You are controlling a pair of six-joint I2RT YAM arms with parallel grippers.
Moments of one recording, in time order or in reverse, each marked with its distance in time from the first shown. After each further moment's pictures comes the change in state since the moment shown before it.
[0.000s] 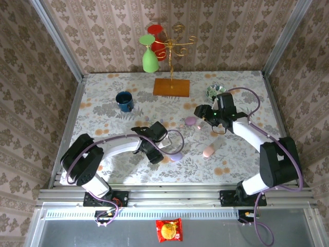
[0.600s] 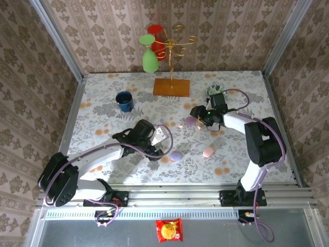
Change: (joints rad) left arm 0.050 -0.255 -0.139 0.189 0.125 0.012; right arm 0.000 0.235 0.085 0.081 -0.023 0.028
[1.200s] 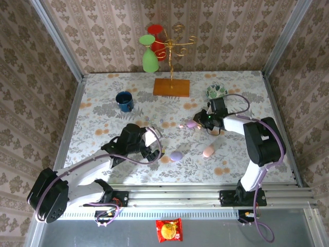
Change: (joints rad) left arm 0.095 -0.234 -0.230 0.352 0.196 0.005; right arm 0.000 0.079 -0.051 0.064 0.008 0.044
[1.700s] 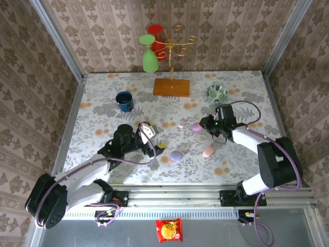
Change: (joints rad) left arm 0.045 -0.066 -0.077 0.242 0.096 -0.027; right arm 0.000 -0.266 -0.222 -0.006 0.050 0.043
